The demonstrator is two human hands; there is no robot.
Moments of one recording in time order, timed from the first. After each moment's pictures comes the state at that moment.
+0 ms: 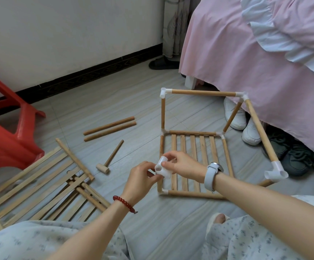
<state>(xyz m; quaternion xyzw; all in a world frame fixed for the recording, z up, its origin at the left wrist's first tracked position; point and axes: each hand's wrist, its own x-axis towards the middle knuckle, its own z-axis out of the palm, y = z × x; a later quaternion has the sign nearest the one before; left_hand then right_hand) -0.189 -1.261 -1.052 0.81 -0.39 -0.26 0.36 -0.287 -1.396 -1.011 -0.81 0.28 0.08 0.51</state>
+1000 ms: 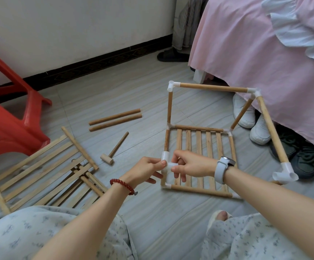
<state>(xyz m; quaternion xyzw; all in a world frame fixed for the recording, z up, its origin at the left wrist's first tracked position) -0.171 -1.266 -1.033 0.72 -0.26 -0.52 0.38 -0.287 -1.405 -1.003 -0.83 0.20 0.23 0.46</state>
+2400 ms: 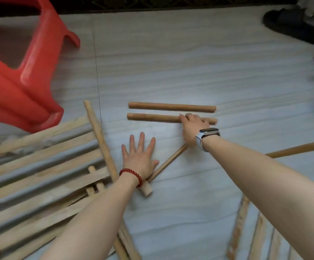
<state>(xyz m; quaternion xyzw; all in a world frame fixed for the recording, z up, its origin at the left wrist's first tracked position) 0.118 -1.262 -1.299 0.91 -0.25 -0.32 0.02 0.118 -1.464 -1.257 -0.95 0.14 0.27 0.03</state>
